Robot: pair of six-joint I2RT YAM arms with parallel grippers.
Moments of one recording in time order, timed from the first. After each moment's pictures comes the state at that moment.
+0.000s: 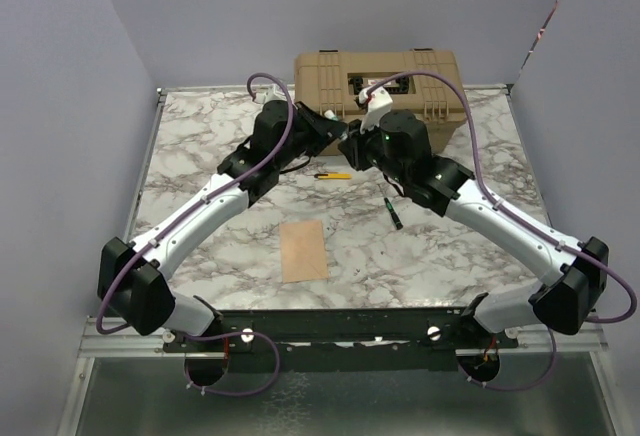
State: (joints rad) left arm -0.64 1.41 1.25 -0.07 -0.01 -1.16; right arm 0.78 1.39 1.30 -0.21 0.20 0.11
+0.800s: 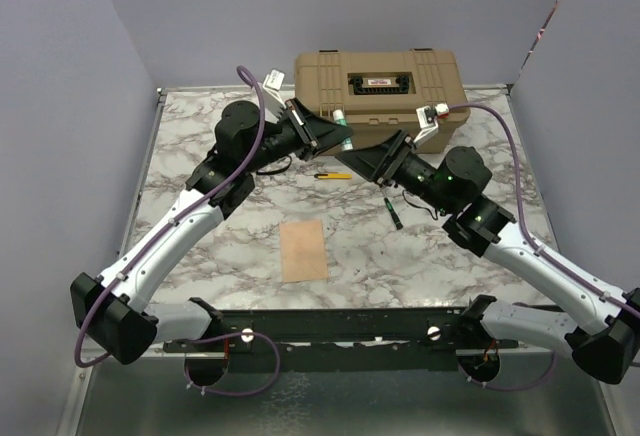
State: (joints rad) left arm -0.60 1.25 1.24 -0.01 0.39 -1.15; right arm 0.75 1.06 0.96 0.19 -0.15 0.98
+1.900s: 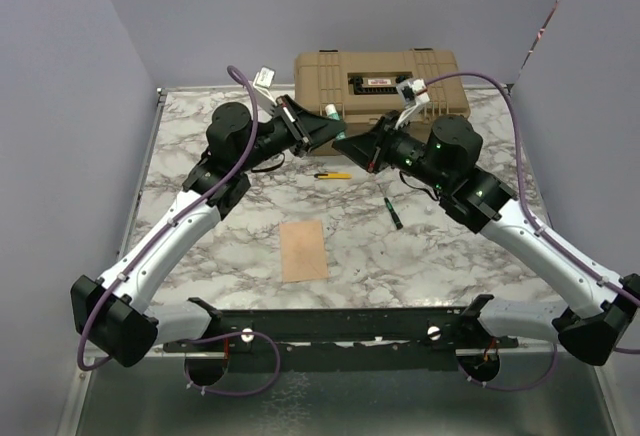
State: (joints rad) left arm -0.55 1.22 1.16 0.13 0.48 -1.25; right arm 0.74 1.16 1.18 -0.03 -0.18 0.61
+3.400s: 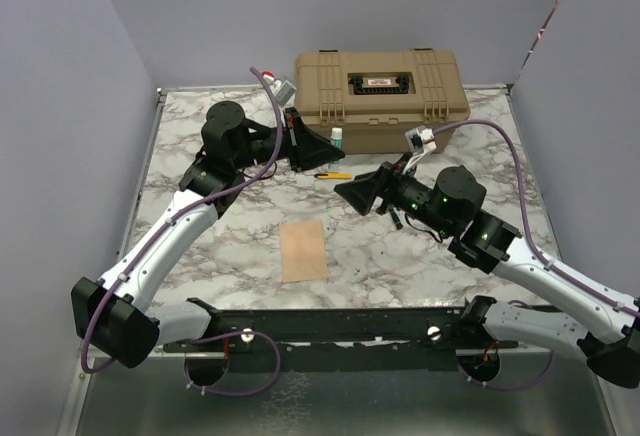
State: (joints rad) left arm -0.49 1.22 1.17 0.07 0.78 -0.58; right arm 0.88 0.96 0.91 -0.02 0.01 0.57
